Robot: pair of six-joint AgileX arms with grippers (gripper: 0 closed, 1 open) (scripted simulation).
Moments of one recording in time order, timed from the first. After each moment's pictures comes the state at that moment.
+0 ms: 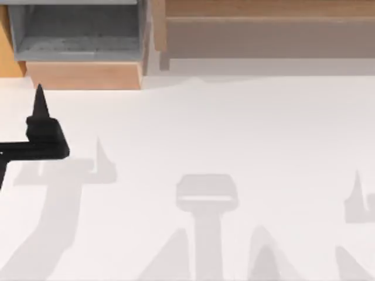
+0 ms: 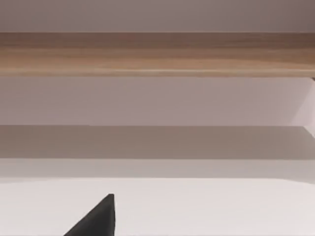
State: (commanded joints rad) left arm -0.52 0.60 0.28 0.33 -0.53 0.01; right arm 0.00 0.00 0.00 0.00 0.00 0.00
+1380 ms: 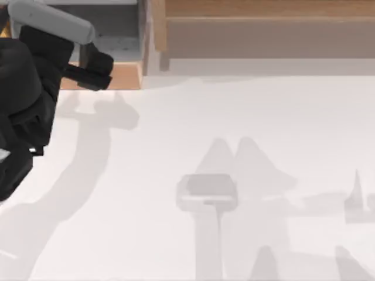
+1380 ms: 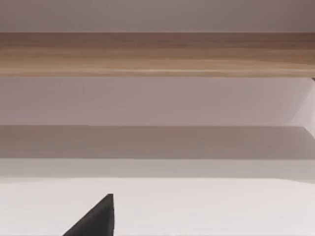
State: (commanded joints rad) left arm -0.40 1.38 0.62 0.72 -0.42 0.50; right arm 0.00 0.00 0.00 0.00 0.00 0.00
